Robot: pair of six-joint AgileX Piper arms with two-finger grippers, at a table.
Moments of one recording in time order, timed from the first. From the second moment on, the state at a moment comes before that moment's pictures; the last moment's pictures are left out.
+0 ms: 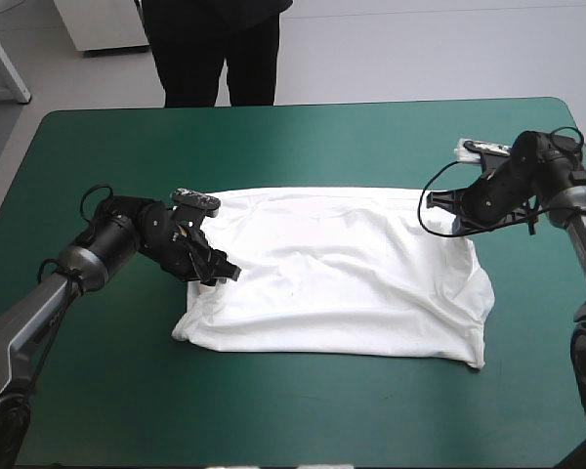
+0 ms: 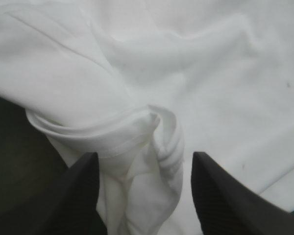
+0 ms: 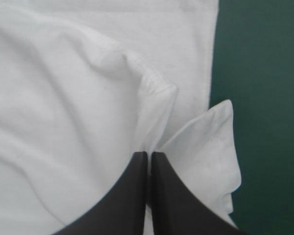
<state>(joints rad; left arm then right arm) -0.34 1.53 -1.17 -0.18 0.94 0.17 0.02 1.70 -1.48 0.22 1.13 0.00</state>
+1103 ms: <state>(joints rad) -0.34 1.53 -1.17 -0.23 0.93 0.17 0.21 1.83 -1.48 0.38 1.10 -0.10</state>
